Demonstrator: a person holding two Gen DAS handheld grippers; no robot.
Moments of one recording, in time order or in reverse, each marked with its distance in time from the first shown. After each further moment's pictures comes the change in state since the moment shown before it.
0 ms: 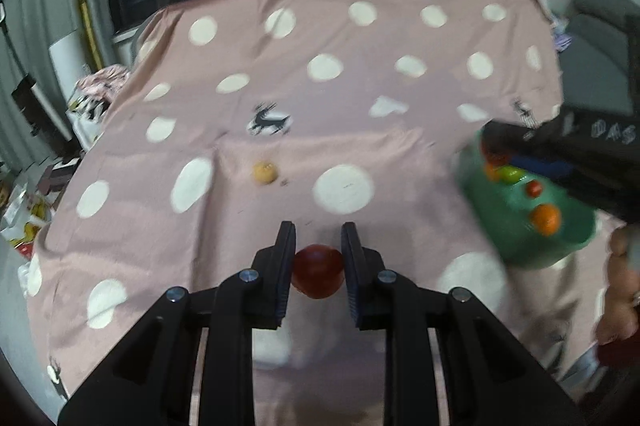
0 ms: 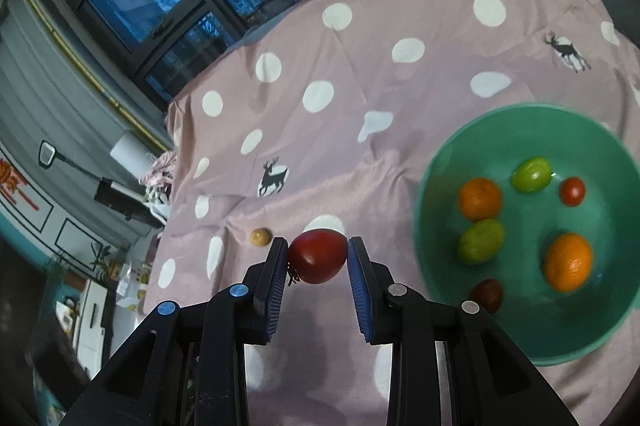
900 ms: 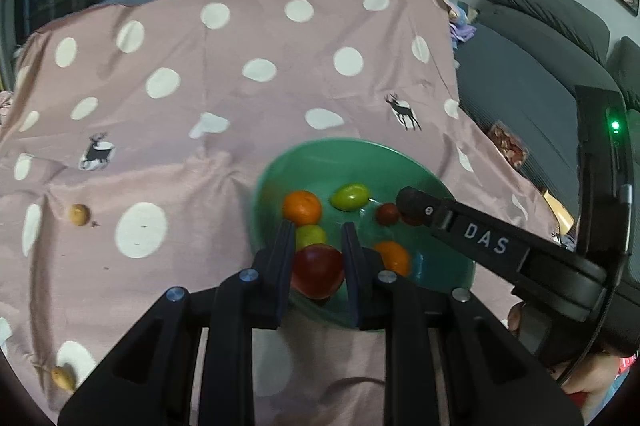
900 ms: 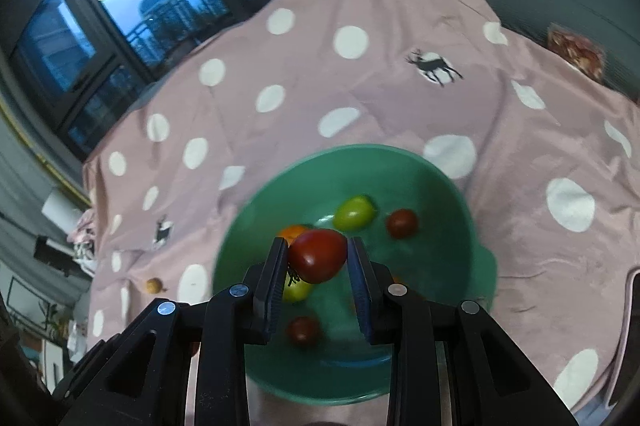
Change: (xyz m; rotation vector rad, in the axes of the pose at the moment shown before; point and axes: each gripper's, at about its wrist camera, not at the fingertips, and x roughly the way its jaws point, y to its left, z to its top) left arm 0.029 -0.140 0.034 0.062 0.038 -0.345; right arm -0.047 -0.103 0.020 0.140 -0.108 -0.286
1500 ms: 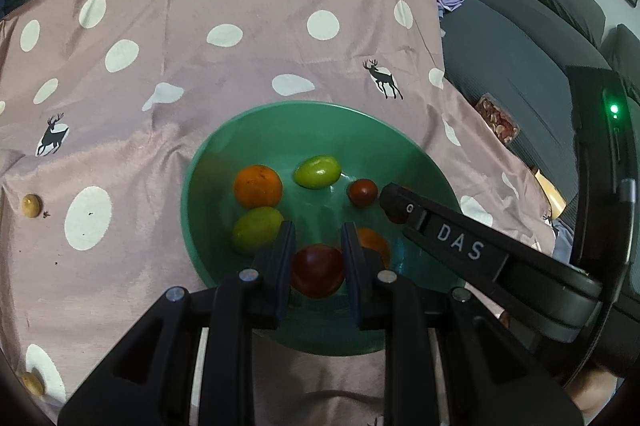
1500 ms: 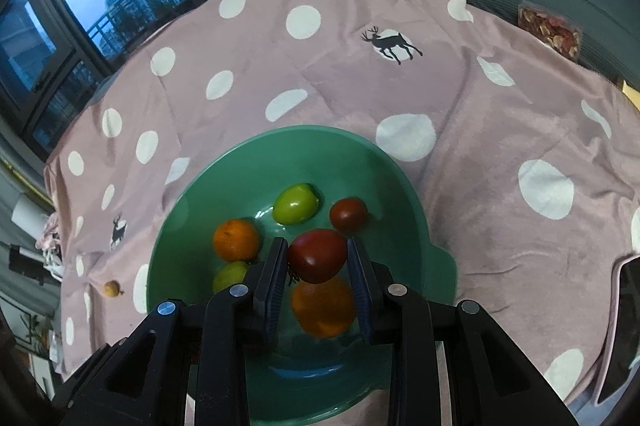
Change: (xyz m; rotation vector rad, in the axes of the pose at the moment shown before) left arm 0.043 -0.018 -0.003 0.007 0.101 -0.071; right arm 0.019 -0.026 0.001 0.031 0.051 -0.121
